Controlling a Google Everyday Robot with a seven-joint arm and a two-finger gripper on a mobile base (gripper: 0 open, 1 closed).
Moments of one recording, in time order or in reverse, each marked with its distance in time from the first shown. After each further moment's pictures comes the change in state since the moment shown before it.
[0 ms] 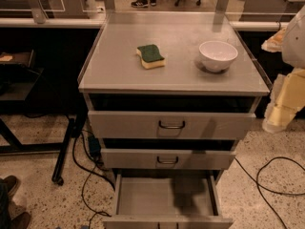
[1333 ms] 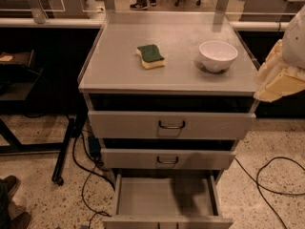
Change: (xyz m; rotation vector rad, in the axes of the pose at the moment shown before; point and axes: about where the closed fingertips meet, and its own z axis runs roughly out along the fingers) arm 0.000 0.000 0.000 0.000 0.000 0.000
